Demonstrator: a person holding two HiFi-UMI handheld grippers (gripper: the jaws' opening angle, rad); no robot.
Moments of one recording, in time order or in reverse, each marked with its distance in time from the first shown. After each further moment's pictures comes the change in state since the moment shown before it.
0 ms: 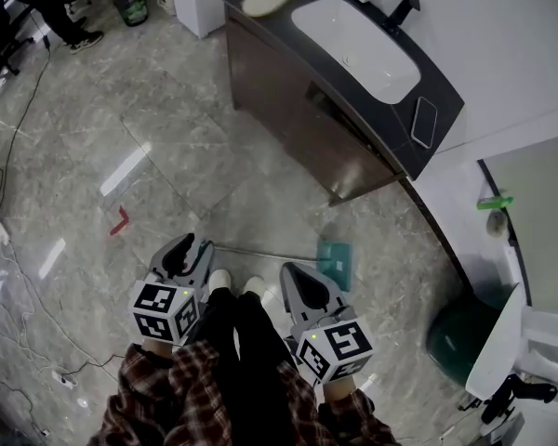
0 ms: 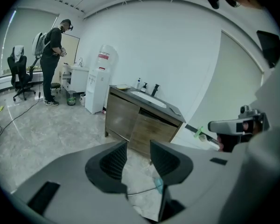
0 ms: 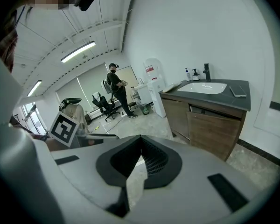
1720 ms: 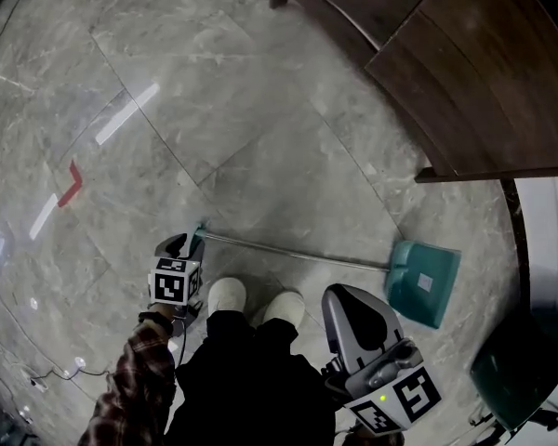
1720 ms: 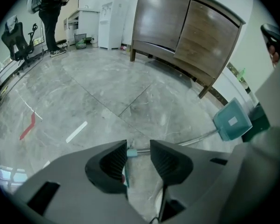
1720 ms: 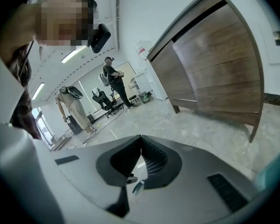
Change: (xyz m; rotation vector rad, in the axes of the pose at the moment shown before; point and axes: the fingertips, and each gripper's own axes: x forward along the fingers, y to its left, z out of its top) left arm 0.327 0.316 -0.570 -0.024 0.474 0.192; right arm 0.253 -0.136 -0.352 0.103 -0.035 0.107
